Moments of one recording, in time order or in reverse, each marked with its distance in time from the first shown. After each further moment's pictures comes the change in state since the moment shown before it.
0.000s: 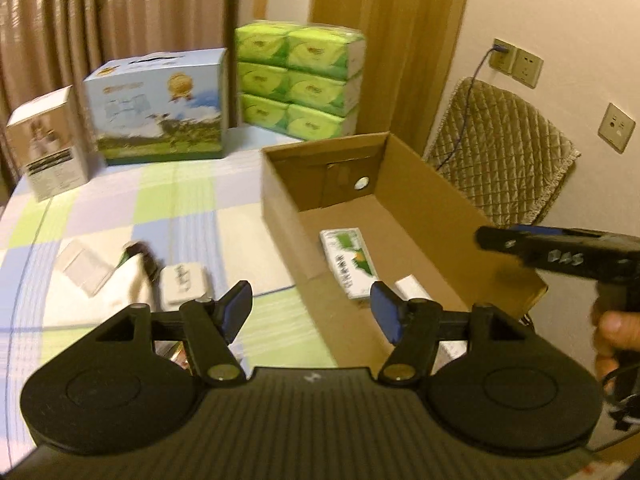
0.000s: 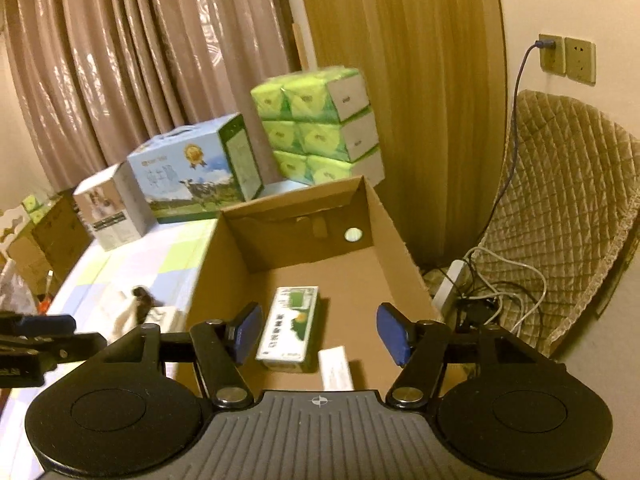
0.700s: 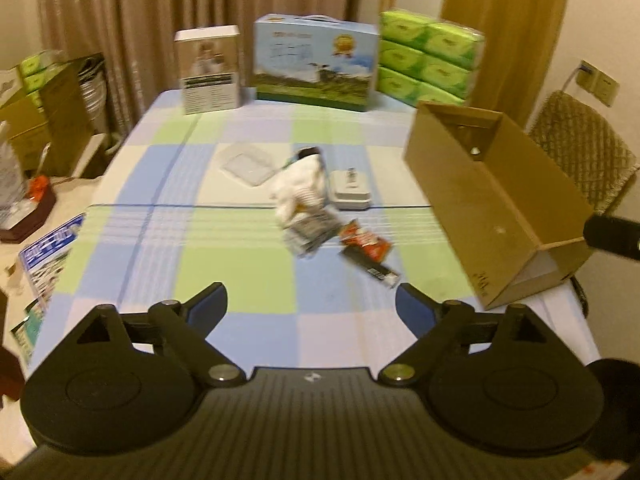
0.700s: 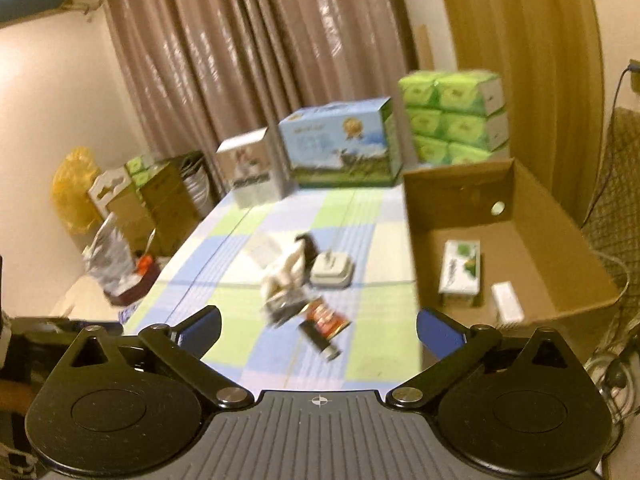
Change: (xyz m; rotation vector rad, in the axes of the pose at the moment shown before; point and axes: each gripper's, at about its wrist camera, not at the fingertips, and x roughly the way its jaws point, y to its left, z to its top) left arm -0.120 0.110 -0.118 -0.185 0.029 0.222; right arm -0.067 0.148 -0.070 -0.118 0.032 0.245
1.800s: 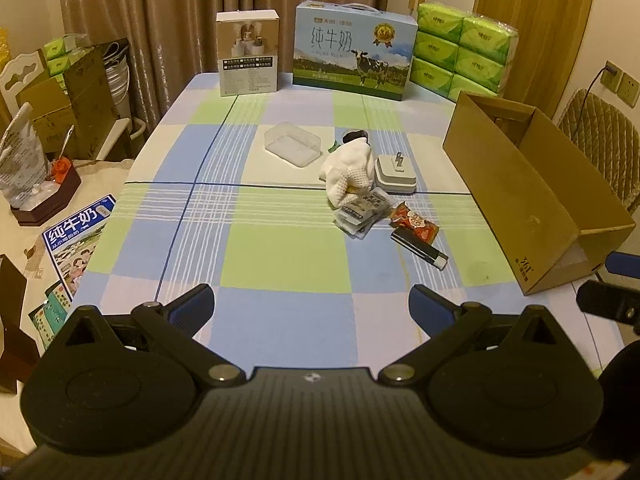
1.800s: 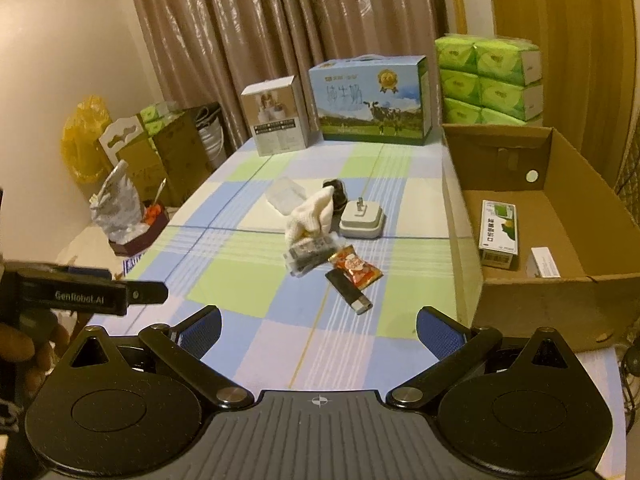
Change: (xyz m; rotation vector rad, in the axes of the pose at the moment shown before) left arm 0.008 0.042 -0.012 -0.021 0.029 0.042; right arm 0.033 0.032 -0.040 -0.072 0.105 0.011
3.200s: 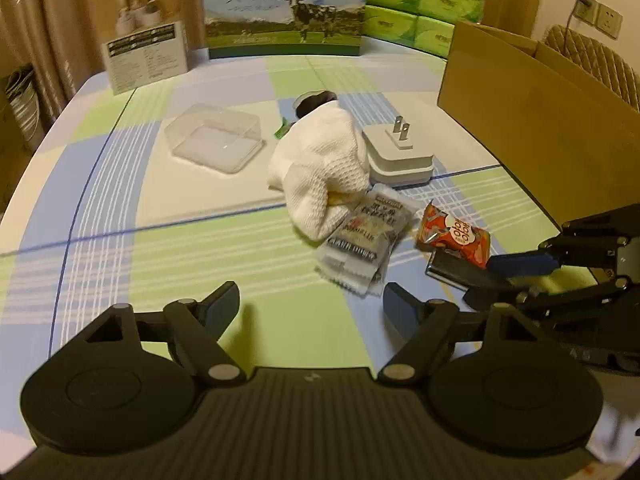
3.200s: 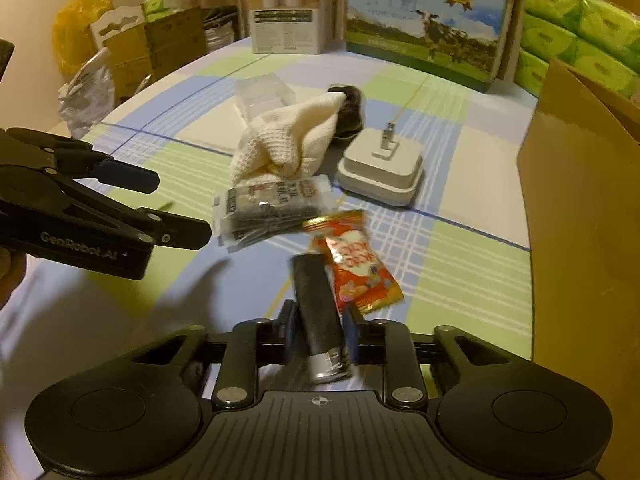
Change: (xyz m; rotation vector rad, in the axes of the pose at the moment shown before) left arm 0.204 -0.005 0.040 0.217 0.028 -0.149; right arm 0.223 -0.036 0.002 -0.222 0.206 -0.047
